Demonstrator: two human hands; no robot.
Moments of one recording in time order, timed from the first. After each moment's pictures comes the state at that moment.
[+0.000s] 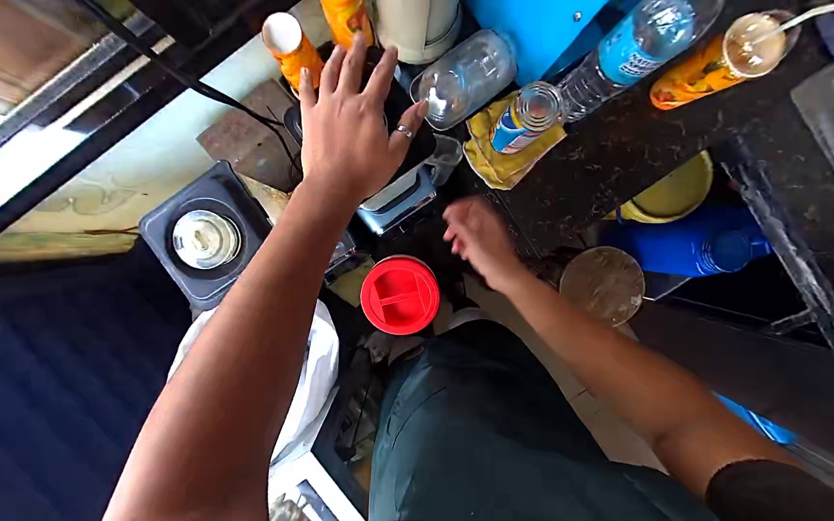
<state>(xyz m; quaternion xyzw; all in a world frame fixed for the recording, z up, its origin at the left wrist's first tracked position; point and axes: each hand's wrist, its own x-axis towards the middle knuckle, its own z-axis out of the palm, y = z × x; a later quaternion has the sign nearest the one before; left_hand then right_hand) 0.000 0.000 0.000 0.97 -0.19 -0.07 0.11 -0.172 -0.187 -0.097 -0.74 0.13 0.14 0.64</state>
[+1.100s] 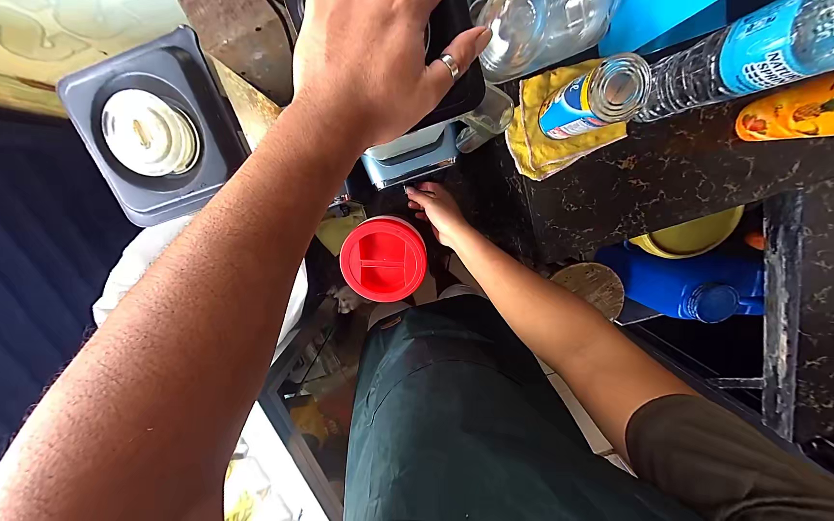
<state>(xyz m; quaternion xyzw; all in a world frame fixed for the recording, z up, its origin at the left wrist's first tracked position) -0.007 -0.005 0.000 0.98 -0.14 -0.10 0.14 -0.137 -0.143 -0.270 -0.63 0.26 0.35 0.65</state>
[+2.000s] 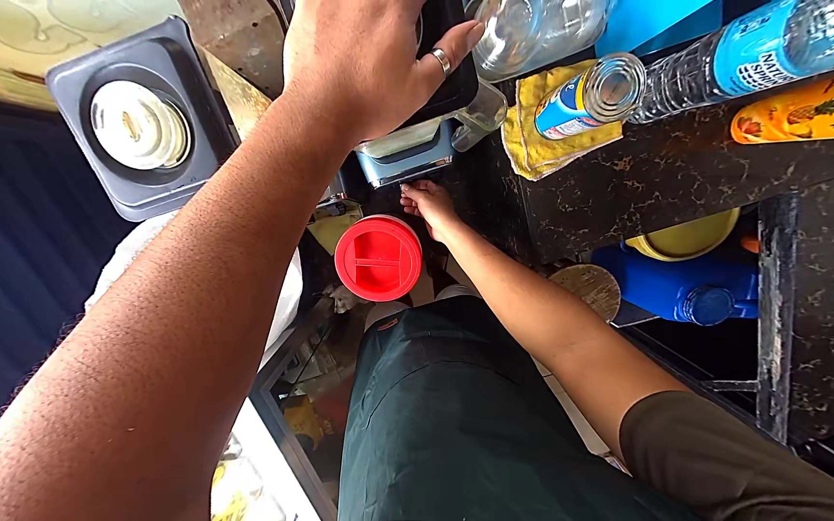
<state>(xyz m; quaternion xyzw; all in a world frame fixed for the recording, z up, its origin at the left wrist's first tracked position) -0.006 -0.005 -0.002 0.98 -0.12 -0.12 0.14 -0.130 -0.132 -0.270 -0.60 0.29 0.33 0.67</state>
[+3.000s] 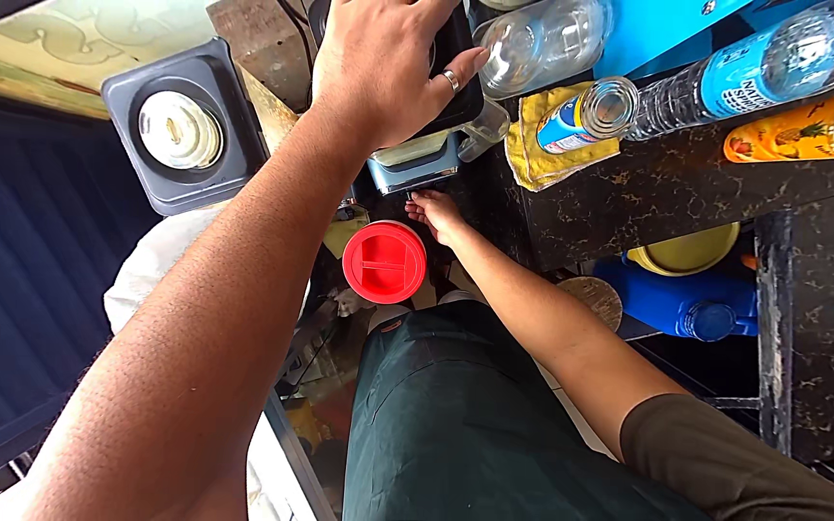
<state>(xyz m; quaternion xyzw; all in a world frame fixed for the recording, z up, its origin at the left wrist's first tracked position) -0.004 -0.003 -0.001 0.98 -0.15 -0.09 0.12 -0.124 -0.134 -0.269 -0.57 0.30 0.36 0.68</state>
